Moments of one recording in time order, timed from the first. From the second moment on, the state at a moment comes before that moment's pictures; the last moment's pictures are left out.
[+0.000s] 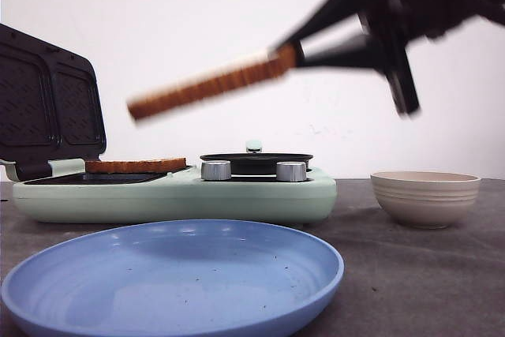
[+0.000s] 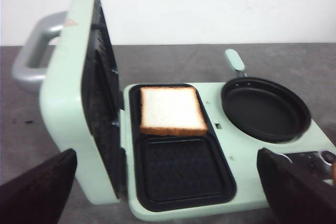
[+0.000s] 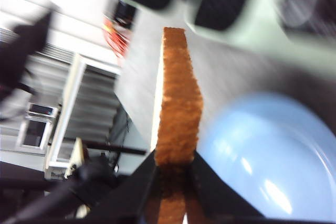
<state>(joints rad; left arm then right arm) -0.05 0.63 0.74 -0.37 0.19 -0.03 0.47 1.27 0.73 0.11 -0.86 0.78</state>
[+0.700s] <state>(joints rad) -0.03 0.63 0.74 -0.31 0.16 -0.03 0.52 1.67 1.36 -0.15 -0.89 0.68</state>
